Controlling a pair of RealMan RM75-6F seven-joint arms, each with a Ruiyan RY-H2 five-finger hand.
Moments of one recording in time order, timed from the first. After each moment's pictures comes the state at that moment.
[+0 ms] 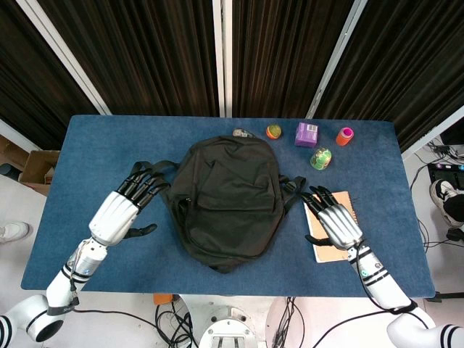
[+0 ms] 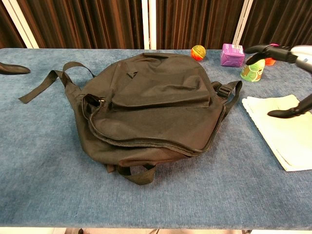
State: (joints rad) left arm -0.43 -1.31 -0.11 -1.60 1.78 1.37 0.02; right arm 0.42 -1.34 0.09 -1.56 -1.60 1.13 0.04
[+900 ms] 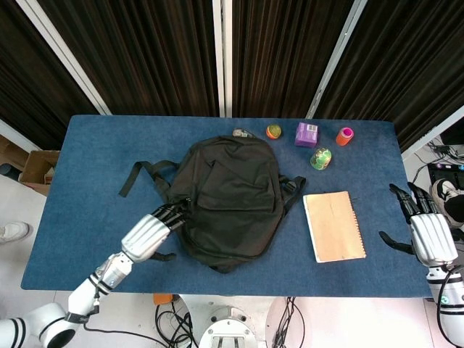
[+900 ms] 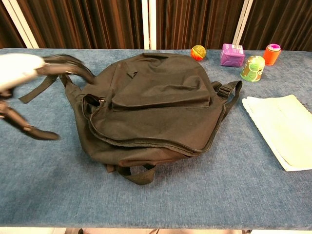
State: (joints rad) left arm -0.50 -1.38 -0.01 -1.69 1.70 1.13 0.07; right arm 0.18 -1.08 0.05 -1.60 -1.56 1.49 0.11
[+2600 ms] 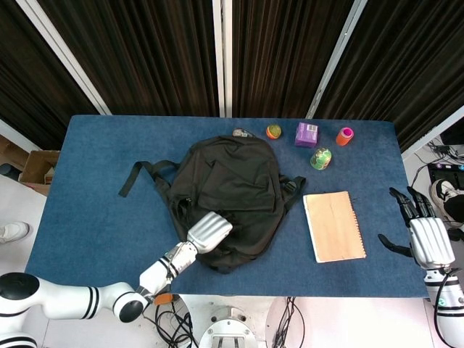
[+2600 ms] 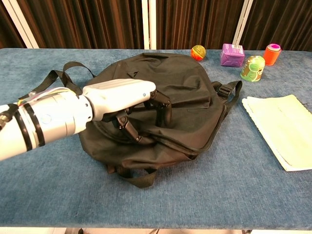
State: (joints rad) left arm -0.79 -1.70 -0.12 -1.62 1.25 0.91 0.33; right arm 0.16 -1.13 0.06 -1.54 -1.56 1.48 0.15
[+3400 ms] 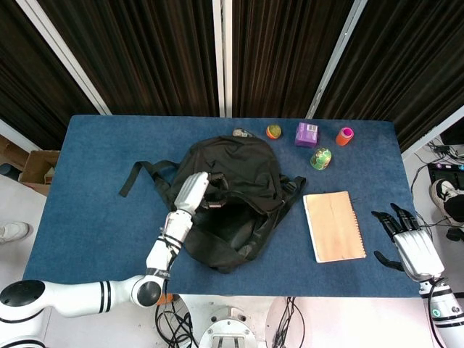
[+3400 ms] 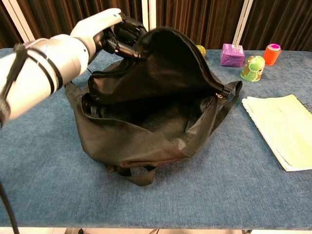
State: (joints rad) left arm -0.76 -1.79 -0.45 -1.62 0.93 1.05 0.11; right arm 0.15 -1.13 -0.03 -1.49 -1.65 1.41 0.04
